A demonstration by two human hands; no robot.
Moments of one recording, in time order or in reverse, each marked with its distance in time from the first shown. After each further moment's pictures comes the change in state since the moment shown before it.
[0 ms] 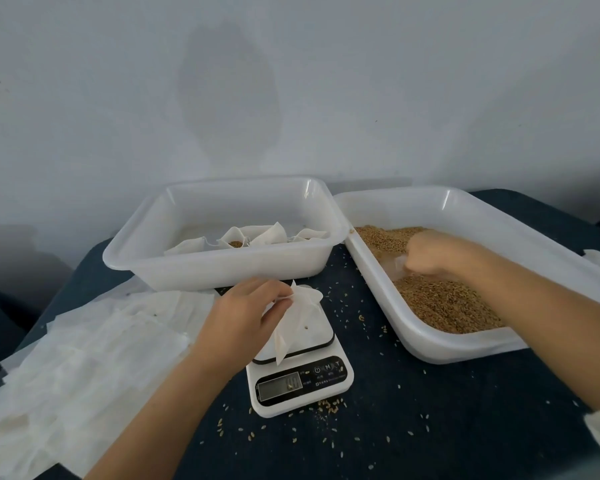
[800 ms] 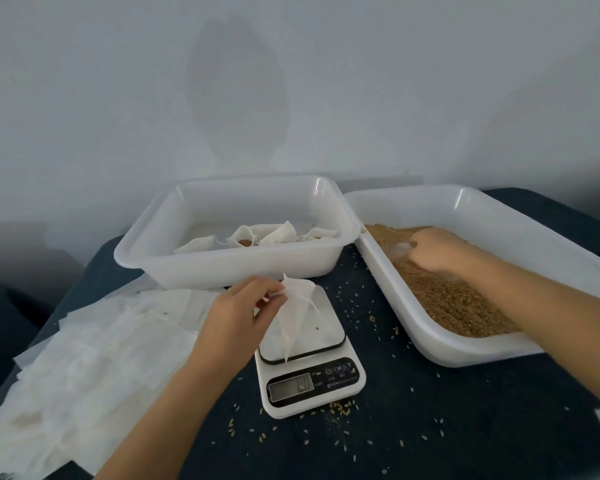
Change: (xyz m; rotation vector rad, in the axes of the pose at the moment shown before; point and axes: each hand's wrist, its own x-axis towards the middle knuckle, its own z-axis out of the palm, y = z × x) left_hand -0.008 -0.012 -0.004 -0.140 0.076 -0.173; right_hand 0.039 0.003 0.019 0.176 0.165 -0.030
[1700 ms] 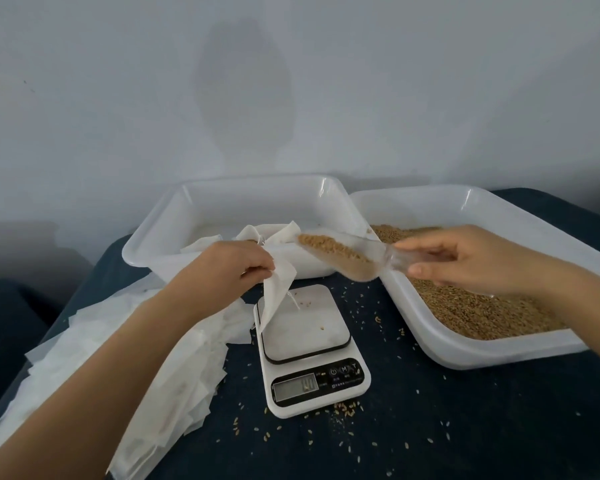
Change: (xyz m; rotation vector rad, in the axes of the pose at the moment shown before) left_hand 0.056 -0.016 -0.043 0.238 -0.315 0.210; right_hand -0.094 -0.001 -0.044 0.435 -0.144 -0.581
